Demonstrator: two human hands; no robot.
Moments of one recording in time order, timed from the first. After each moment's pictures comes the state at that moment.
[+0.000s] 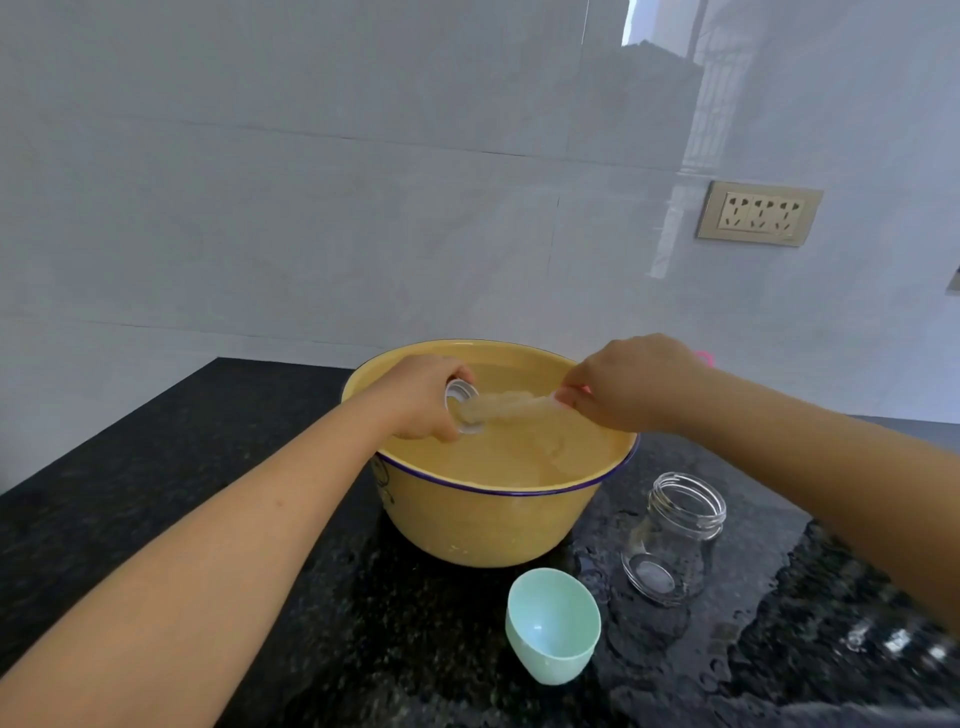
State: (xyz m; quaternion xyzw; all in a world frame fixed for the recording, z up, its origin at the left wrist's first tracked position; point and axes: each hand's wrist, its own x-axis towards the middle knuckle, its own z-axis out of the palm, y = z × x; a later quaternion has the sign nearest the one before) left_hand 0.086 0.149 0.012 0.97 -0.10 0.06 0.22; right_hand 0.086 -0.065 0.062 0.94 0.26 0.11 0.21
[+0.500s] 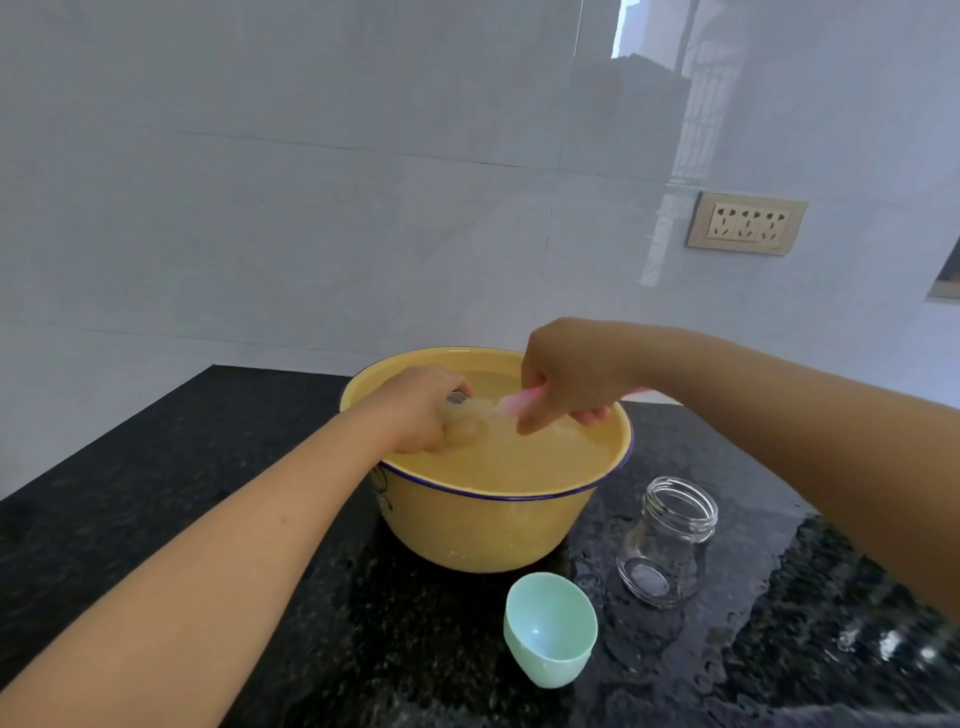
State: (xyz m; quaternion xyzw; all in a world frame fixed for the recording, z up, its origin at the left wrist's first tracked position) left_hand 0.084 0.146 0.010 0.98 -0.11 0.06 0.15; right_hand 0.066 -0.027 0.098 0.94 0.32 -0.06 0.07
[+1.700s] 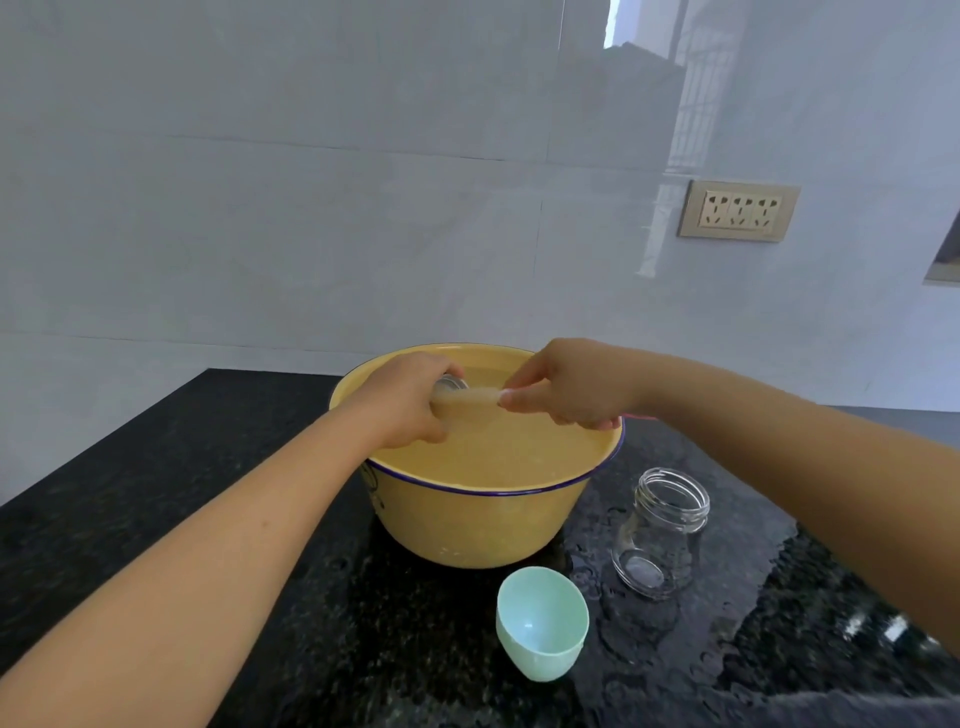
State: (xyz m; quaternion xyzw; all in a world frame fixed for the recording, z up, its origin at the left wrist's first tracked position) left_hand 0.082 0.148 0.010 0.97 -0.10 0.13 0.18; right_hand 0.066 -0.046 0.075 0.95 0.27 -0.06 -0.12
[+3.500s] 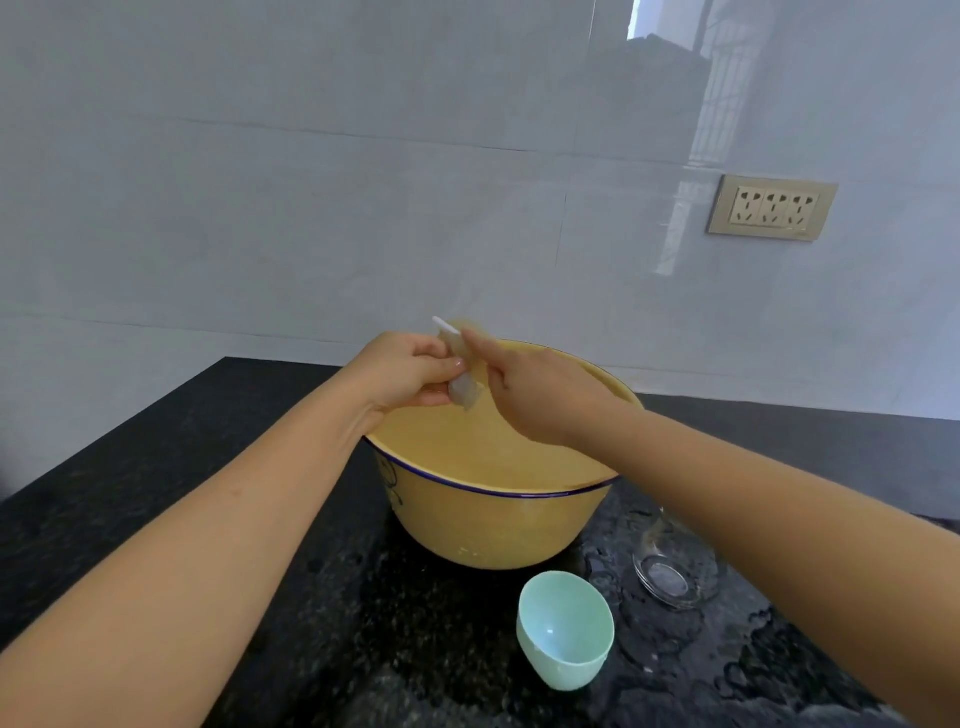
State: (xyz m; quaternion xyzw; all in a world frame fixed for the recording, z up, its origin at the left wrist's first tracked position) left_hand 0.081 0.162 0.021 0.76 0.00 0.04 0.64; right_hand 0.078 0.003 0.038 0.95 0.29 0.09 -0.09
